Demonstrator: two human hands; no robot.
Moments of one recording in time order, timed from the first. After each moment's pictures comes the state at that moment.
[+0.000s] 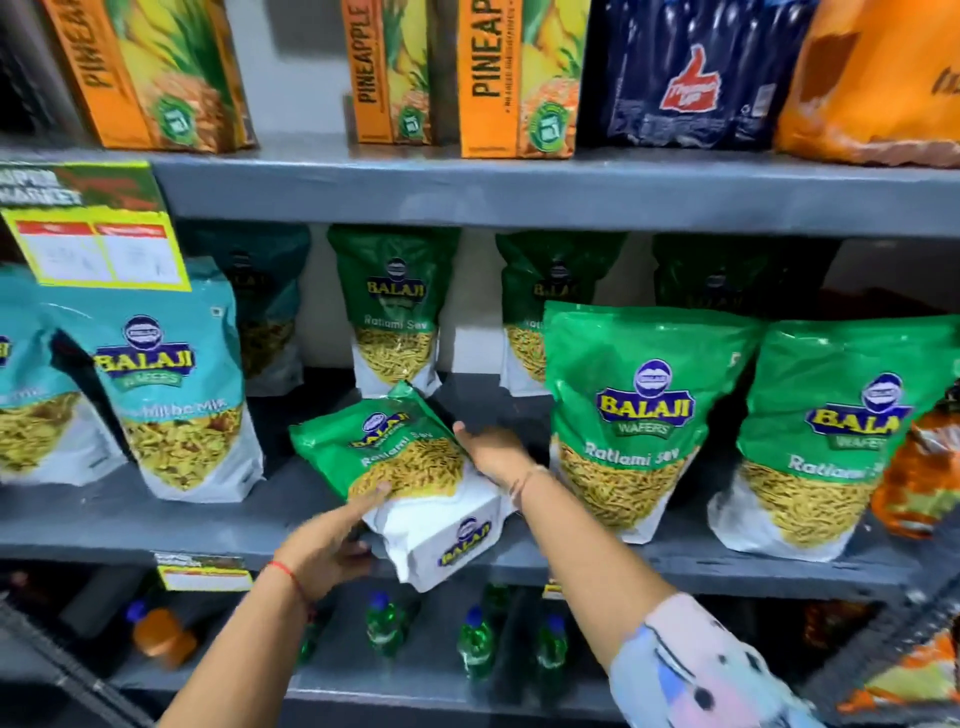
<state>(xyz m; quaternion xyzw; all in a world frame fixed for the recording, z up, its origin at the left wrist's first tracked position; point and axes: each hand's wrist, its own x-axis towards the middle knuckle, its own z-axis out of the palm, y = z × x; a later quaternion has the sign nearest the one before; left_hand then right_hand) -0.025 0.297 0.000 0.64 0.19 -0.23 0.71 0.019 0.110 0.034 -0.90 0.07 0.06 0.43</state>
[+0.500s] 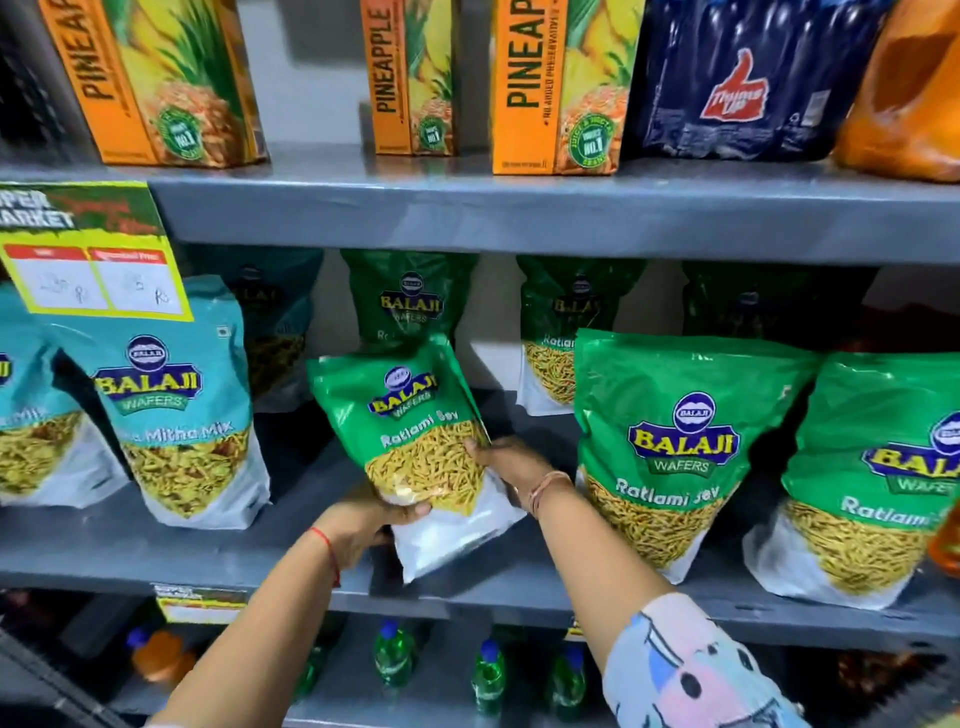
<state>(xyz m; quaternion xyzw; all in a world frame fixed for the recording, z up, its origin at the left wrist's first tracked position) 0.035 0.286 -0.001 0.71 0.04 -0.21 0.67 0.078 0.097 -0.005 -0.76 0.12 0.10 0.63</state>
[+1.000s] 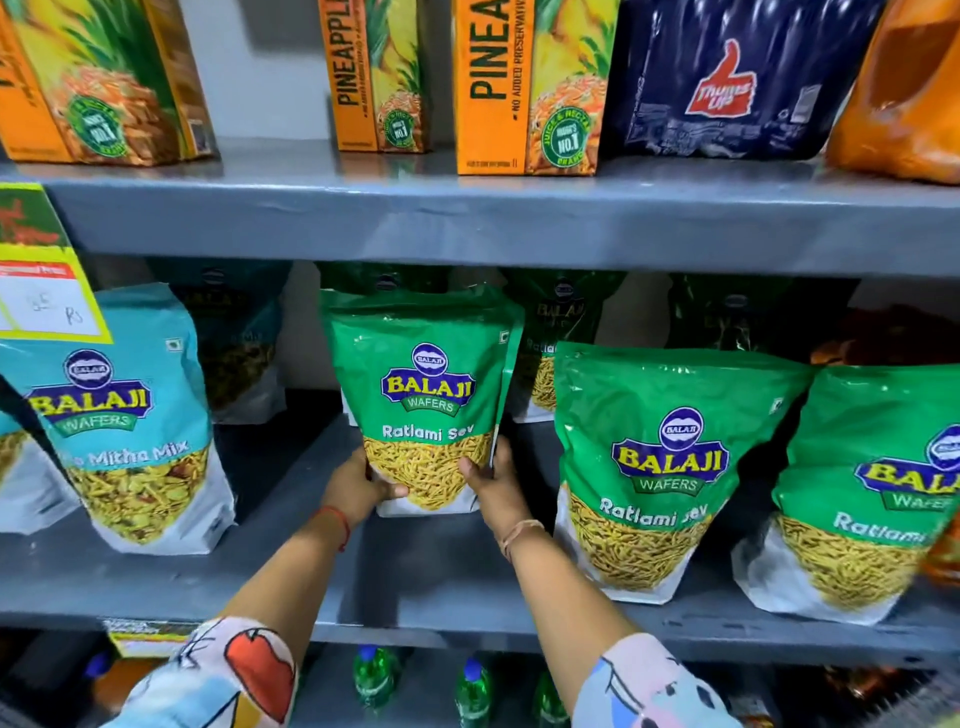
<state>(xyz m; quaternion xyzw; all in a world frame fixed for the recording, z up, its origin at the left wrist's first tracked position) 0.110 0.278 -0.032 0.83 0.00 -0.06 0.56 0.073 0.097 -0.035 -0.69 0.06 -0.06 0.72</state>
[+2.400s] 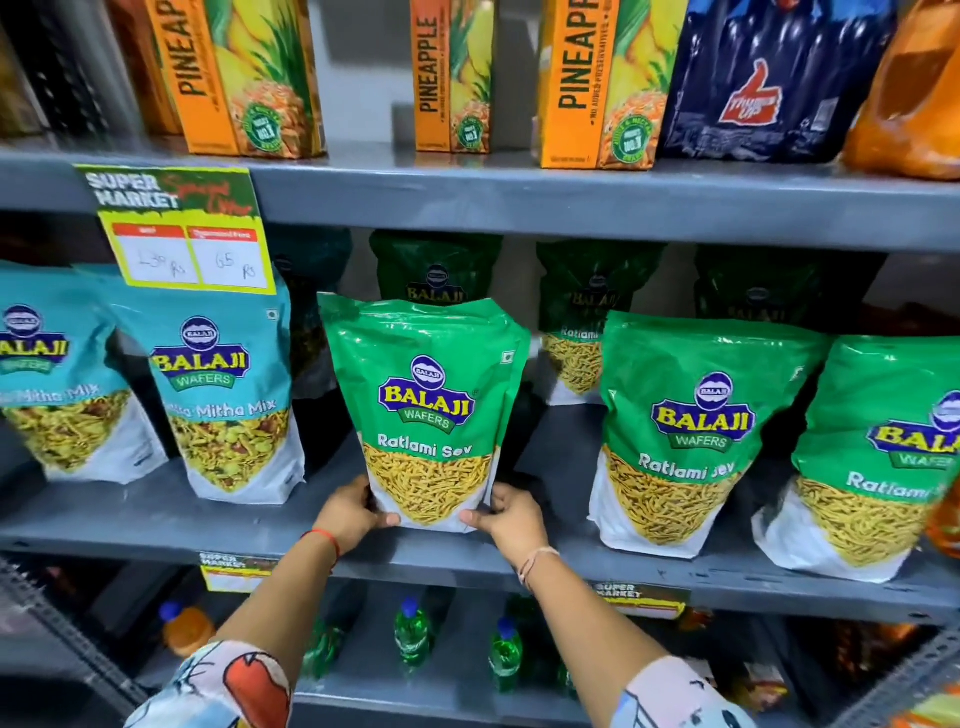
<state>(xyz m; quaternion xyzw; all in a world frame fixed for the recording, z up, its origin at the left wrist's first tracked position) 0.036 0.342 -0.035 0.90 0.02 -0.09 0.42 0.009 0.141 -0.064 -0.75 0.05 -0.01 0.66</state>
